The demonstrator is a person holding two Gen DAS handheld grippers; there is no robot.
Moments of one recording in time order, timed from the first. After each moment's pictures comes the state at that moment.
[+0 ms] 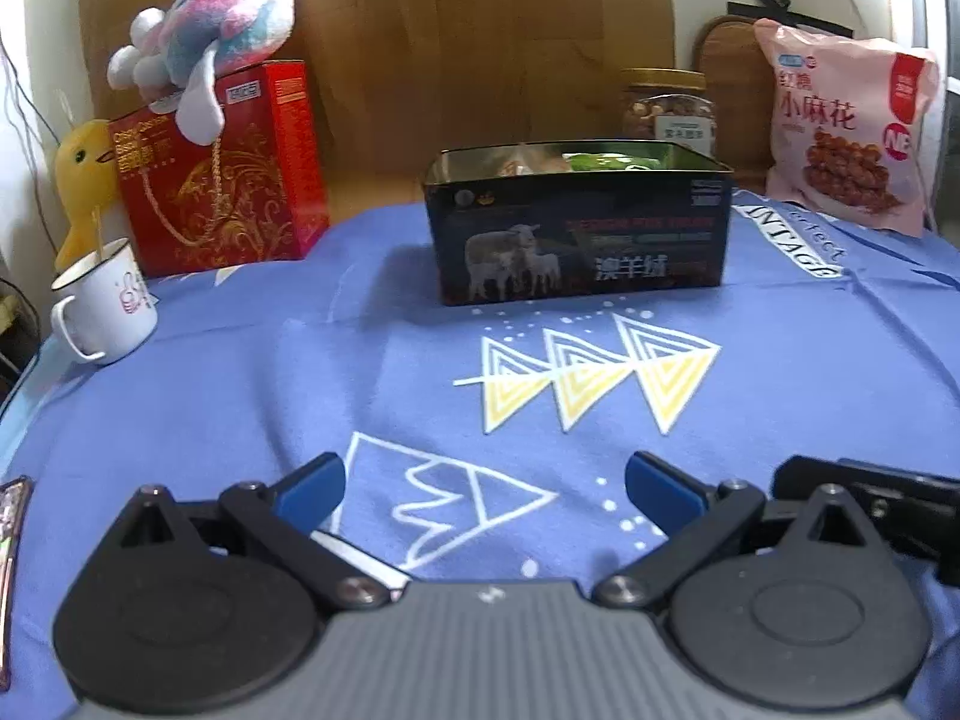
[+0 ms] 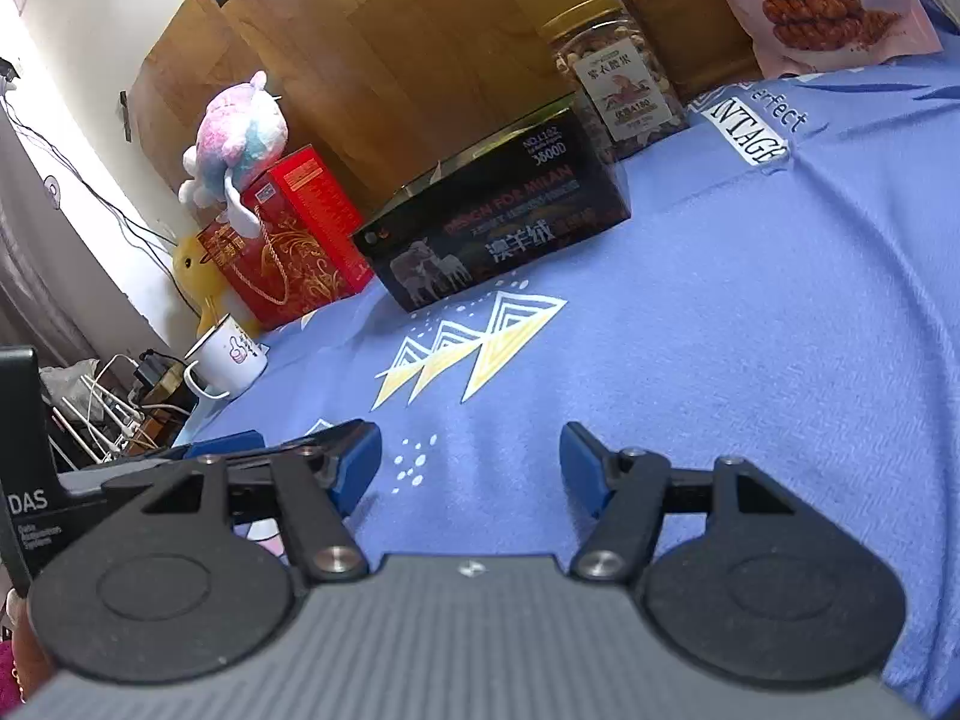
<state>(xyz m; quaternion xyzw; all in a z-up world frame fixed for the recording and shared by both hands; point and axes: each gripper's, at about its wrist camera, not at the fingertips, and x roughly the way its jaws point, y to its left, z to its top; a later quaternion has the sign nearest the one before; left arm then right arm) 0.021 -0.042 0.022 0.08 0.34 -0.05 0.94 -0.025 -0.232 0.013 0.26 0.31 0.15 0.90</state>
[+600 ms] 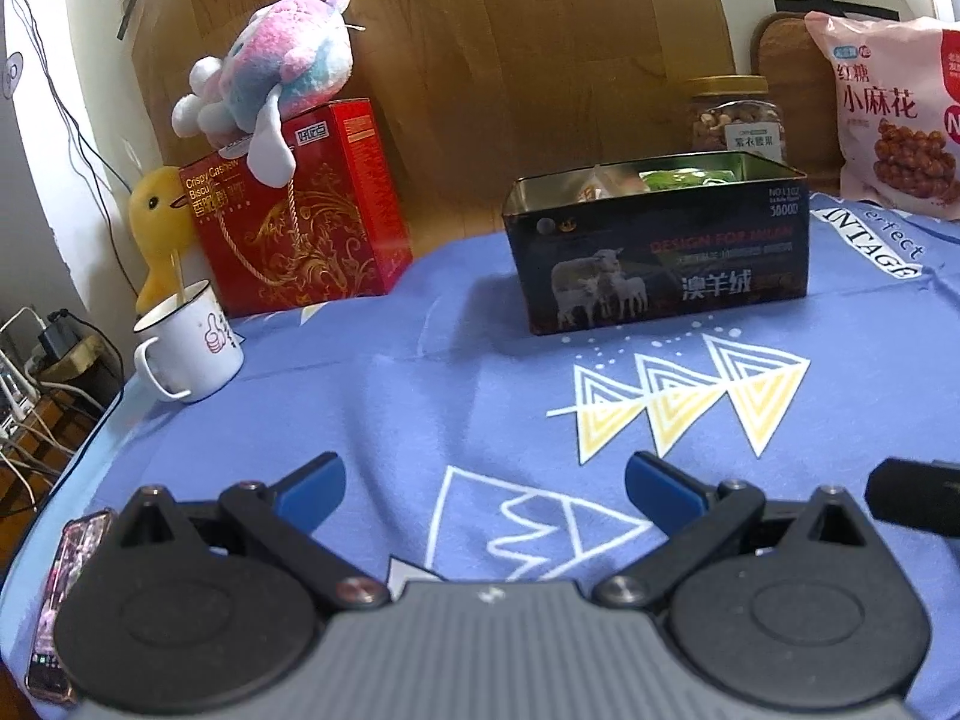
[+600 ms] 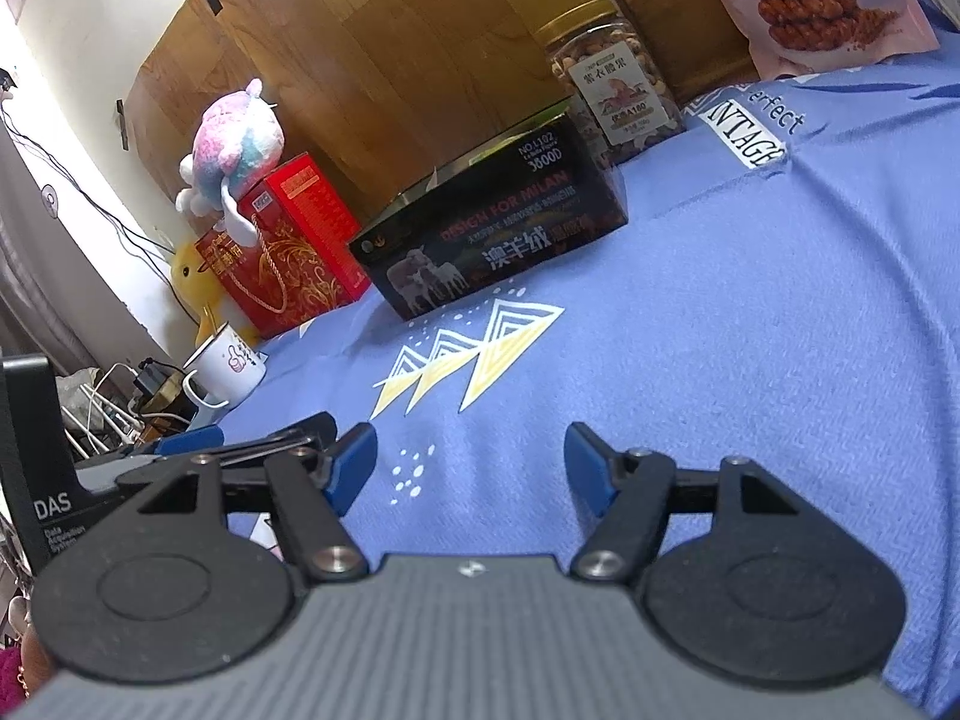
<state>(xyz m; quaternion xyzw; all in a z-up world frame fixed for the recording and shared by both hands) 0.024 -0.042 0.024 0.13 0.30 0.03 0.94 -0.024 -0.233 0.014 0.27 0.30 0.15 0.90</state>
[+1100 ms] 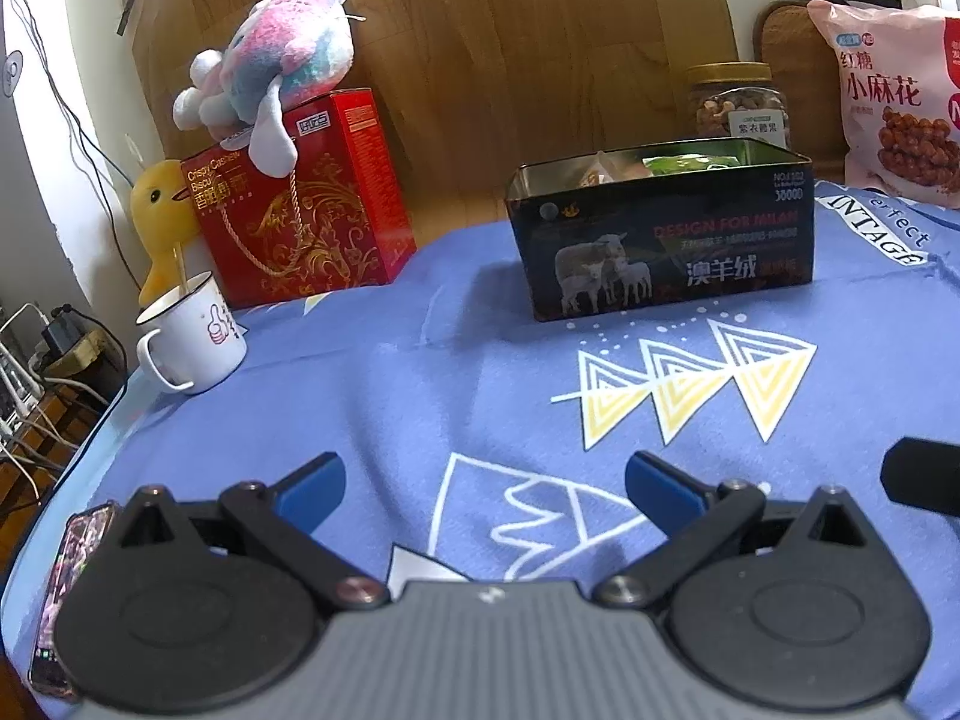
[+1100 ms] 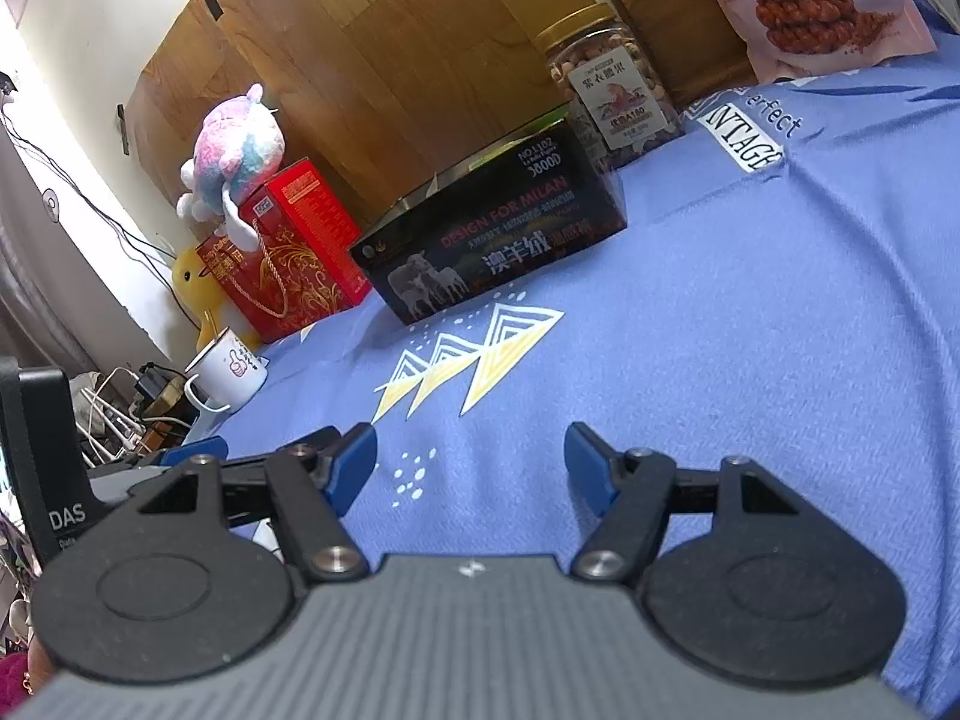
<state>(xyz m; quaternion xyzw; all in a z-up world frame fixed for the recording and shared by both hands) 0.025 -0.041 0.021 0.13 0.31 0.04 0.94 -0.026 -0.233 0.015 0.27 0.30 0.15 0.90</state>
